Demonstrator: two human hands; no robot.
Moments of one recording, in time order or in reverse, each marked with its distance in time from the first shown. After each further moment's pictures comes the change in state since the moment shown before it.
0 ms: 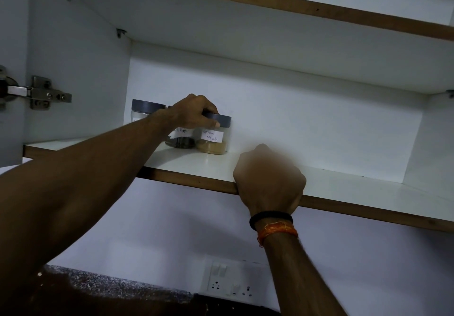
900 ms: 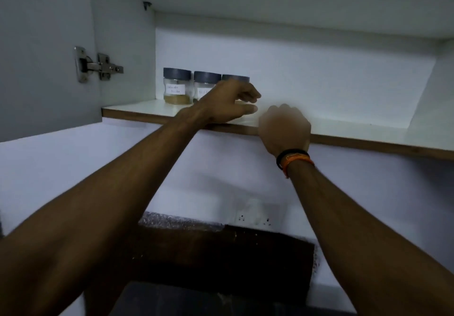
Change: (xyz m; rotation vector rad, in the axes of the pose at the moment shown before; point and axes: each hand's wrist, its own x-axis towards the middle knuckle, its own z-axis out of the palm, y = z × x) left_hand -0.136 0.116 -0.011 -0.302 0.080 0.086; right_hand -0.008 0.013 -0.011 -0.190 -0.292 -0.178
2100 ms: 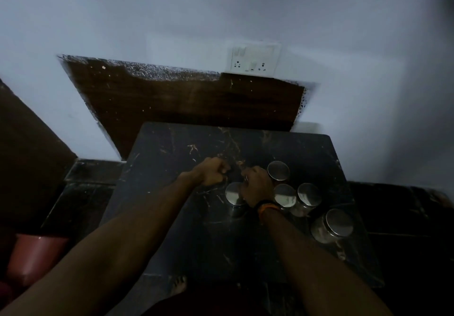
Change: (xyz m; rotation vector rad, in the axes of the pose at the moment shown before) left_hand -0.446 0.043 0.281 -0.268 -0.882 -0.704; right_hand -0.521 0.015 -0.079 0.315 -1.114 0.339
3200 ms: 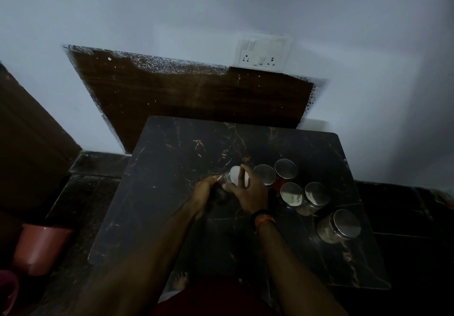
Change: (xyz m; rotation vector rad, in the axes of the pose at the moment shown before) left_hand -0.038 -0.041 0.081 -1.328 0.231 -0.346; right_hand -0.014 -0.022 0.041 0.610 -0.001 0.217
